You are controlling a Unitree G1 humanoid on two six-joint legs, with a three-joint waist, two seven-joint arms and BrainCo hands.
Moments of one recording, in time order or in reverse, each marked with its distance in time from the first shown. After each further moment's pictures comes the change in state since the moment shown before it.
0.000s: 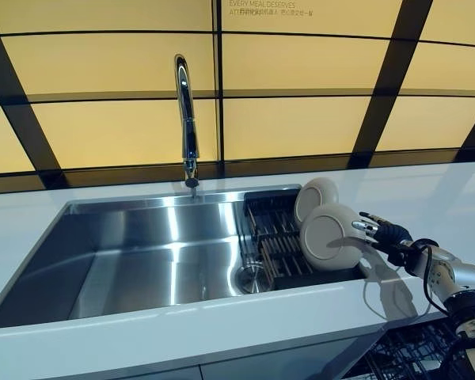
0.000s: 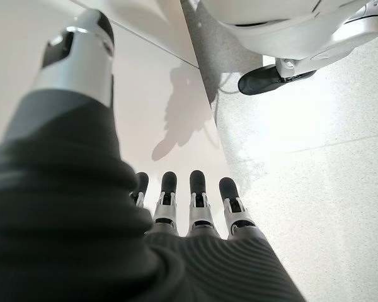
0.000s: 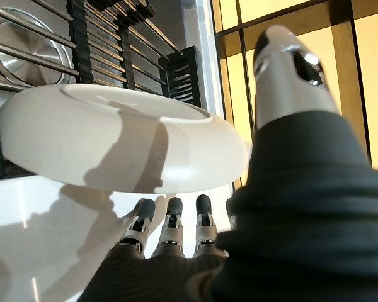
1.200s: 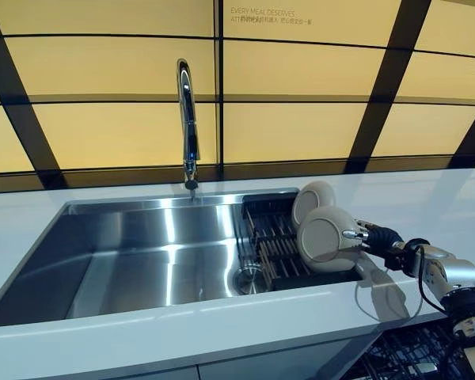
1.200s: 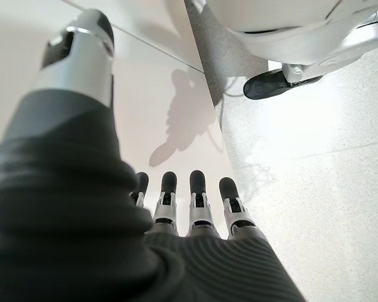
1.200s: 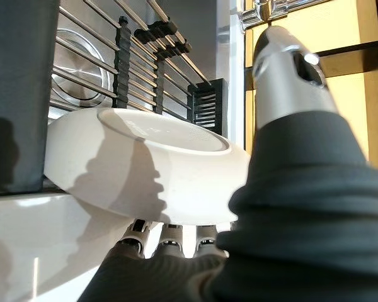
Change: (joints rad) left arm -0.001 0.001 0.002 0.000 0.001 0.001 -0.001; right arm -0.019 -0.001 0.040 -0.030 -0.148 0.072 0.115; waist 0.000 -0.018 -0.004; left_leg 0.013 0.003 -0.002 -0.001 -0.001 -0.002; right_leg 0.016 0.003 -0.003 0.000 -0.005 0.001
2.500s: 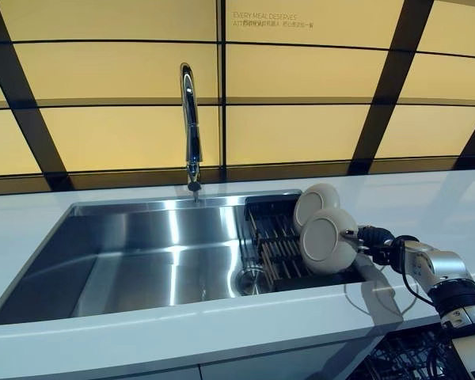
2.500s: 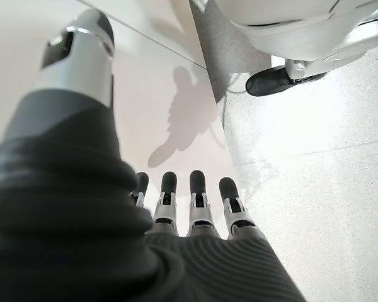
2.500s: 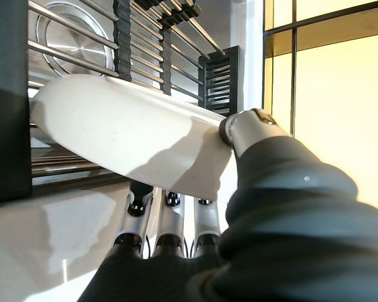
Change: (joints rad) left arm -0.005 -0.001 -0.002 0.000 0.000 0.003 0.001; right arm -0.058 0.045 0.034 0.005 0.014 0.107 -0.199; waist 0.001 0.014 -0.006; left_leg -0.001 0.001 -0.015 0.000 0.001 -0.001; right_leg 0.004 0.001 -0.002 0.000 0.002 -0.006
